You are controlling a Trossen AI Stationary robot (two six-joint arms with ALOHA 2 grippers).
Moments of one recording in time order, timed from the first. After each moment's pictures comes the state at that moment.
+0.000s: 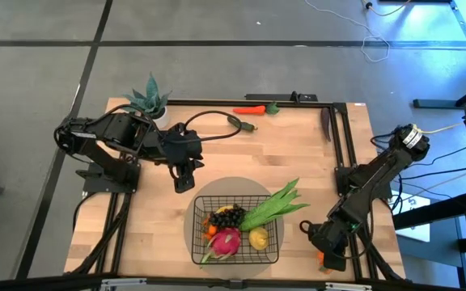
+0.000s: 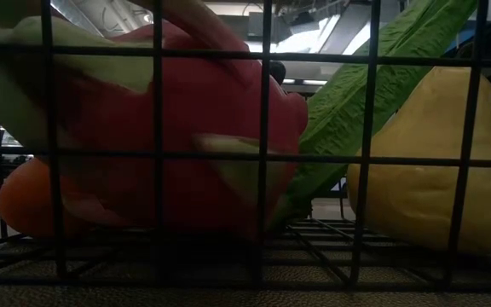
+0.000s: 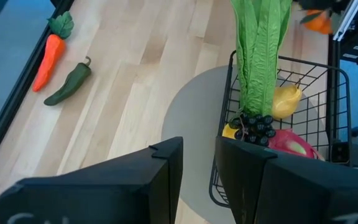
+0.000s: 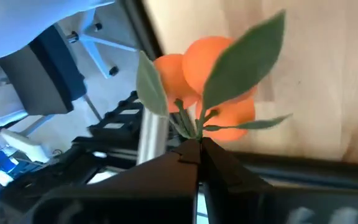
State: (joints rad) left arm -0.26 1.49 1.93 -1.26 -0.32 -0.42; right arm 0.84 1.42 0.89 -0.67 -0.52 1.25
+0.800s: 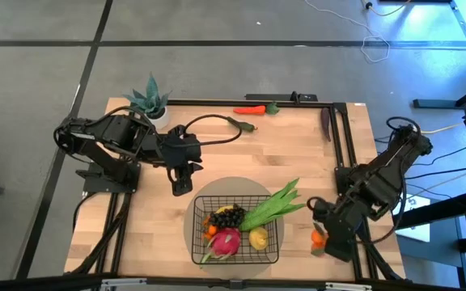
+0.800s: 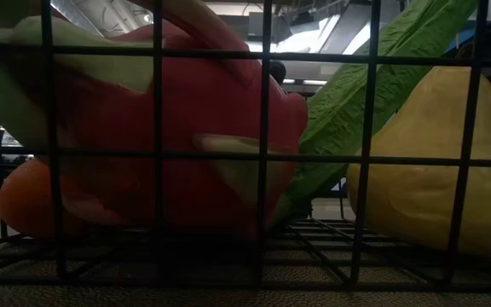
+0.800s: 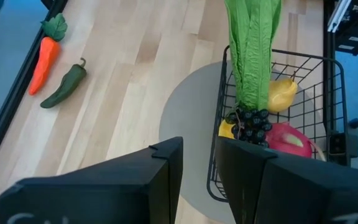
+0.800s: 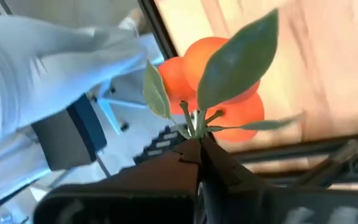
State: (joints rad) left arm -0.28 1.49 1.93 -1.27 -0.32 -0.40; right arm 0.76 1.42 1.55 -1.30 -0.27 1.27
